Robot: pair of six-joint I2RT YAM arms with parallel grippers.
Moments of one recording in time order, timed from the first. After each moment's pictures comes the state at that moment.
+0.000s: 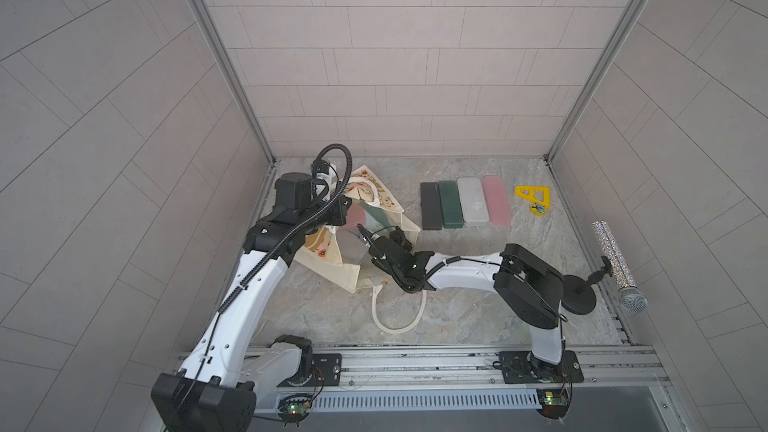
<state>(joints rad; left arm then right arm) -0.18 1.08 1.14 -0.61 0.35 -0.25 1.03 1.92 1.20 -0.02 0.56 -0.15</state>
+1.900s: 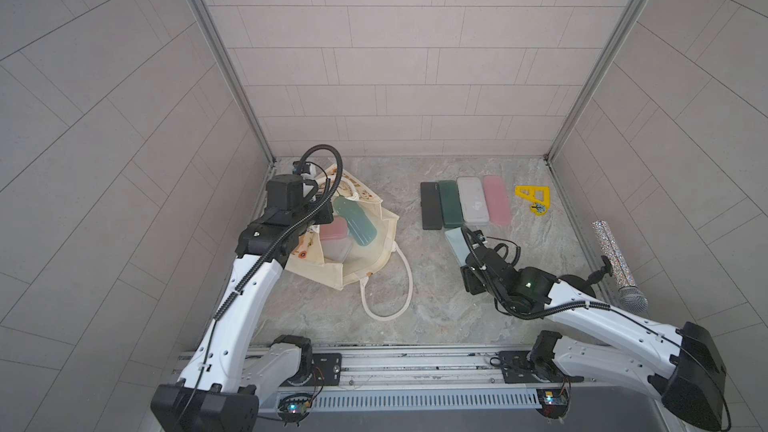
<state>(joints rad) -0.14 1.06 1.14 -0.66 0.13 -0.26 0.78 0.98 0.66 -0.66 0.40 0.49</state>
